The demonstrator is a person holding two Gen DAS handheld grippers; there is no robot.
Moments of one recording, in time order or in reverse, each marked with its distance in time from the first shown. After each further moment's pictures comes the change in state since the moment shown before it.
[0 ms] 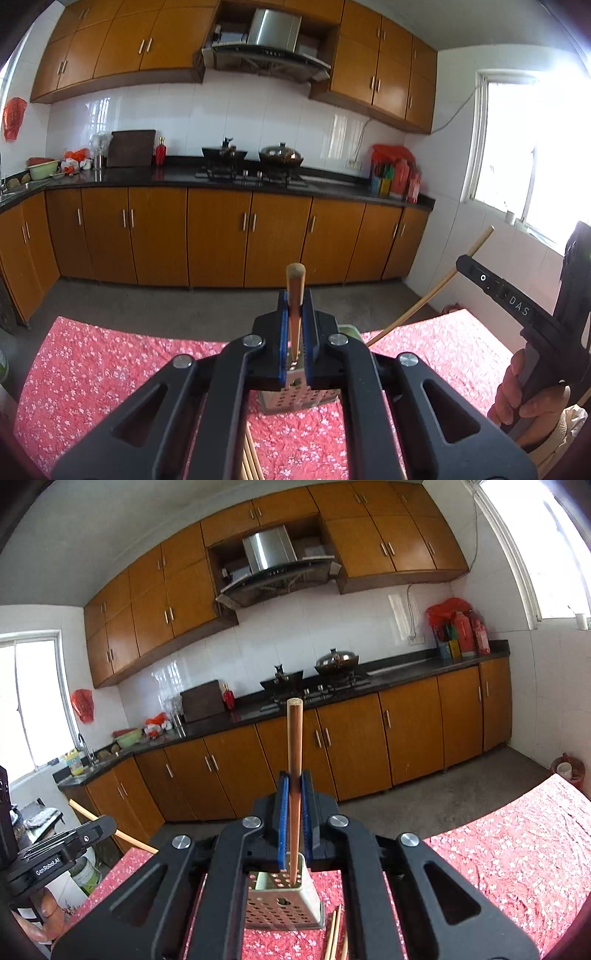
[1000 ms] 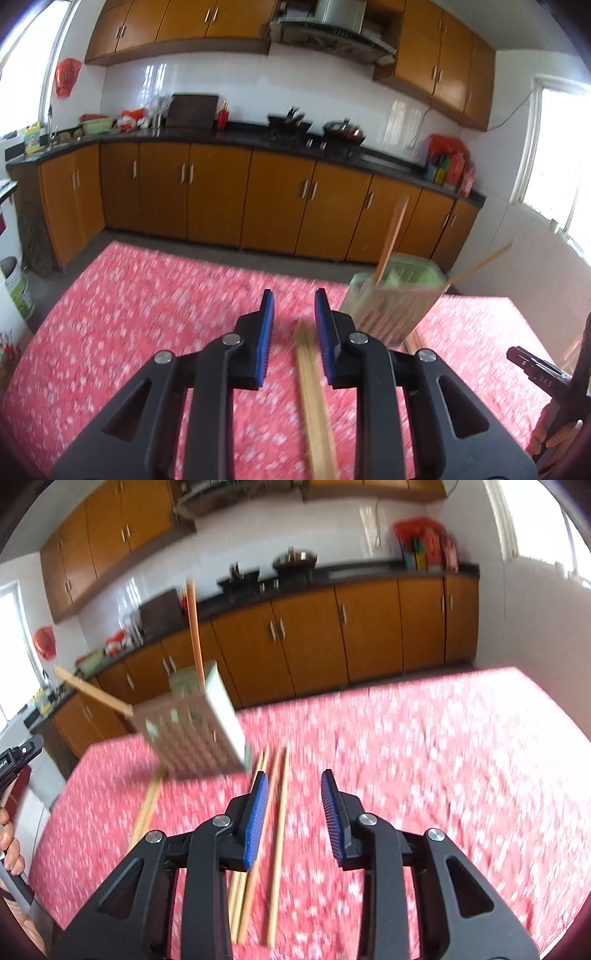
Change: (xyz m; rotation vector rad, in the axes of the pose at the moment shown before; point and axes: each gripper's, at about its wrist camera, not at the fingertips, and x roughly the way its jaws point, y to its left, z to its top) left arm -0.040 0.078 -0.100 -0.130 0.091 0.203; right arm -0.033 -0.053 -0.128 0.014 0.411 -0.149
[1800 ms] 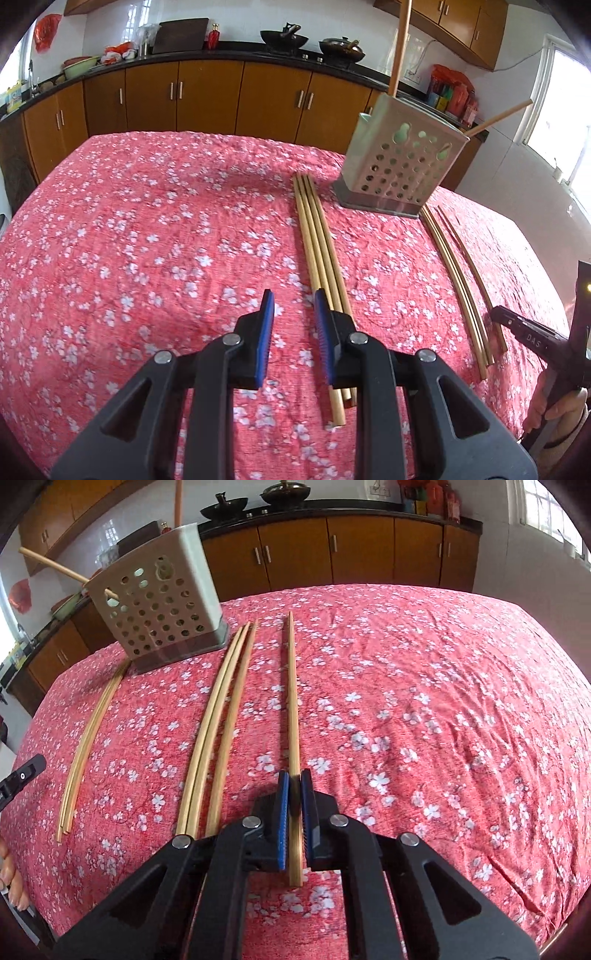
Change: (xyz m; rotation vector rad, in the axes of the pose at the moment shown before) left arm 0.041 -0.003 -0.113 0.011 0.294 -0.046; right arm 0.056 0.002 -0.067 -0.007 0.207 -0.104
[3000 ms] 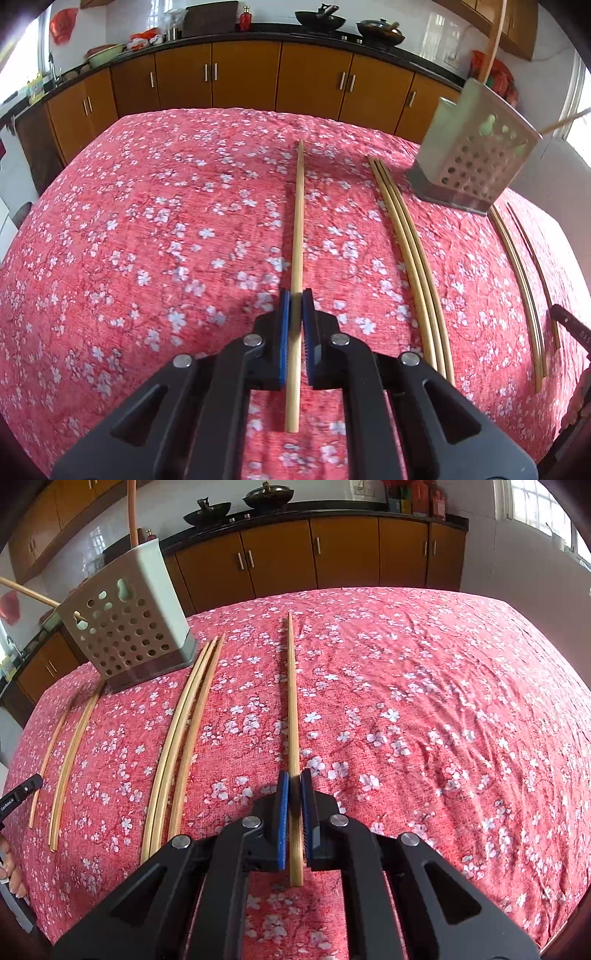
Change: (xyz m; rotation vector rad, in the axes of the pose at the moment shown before) left arm 0.034 0.051 0.012 -0.048 0.066 0.146; right arm 0.010 -0.018 0.009 0.022 -0.012 -0.030
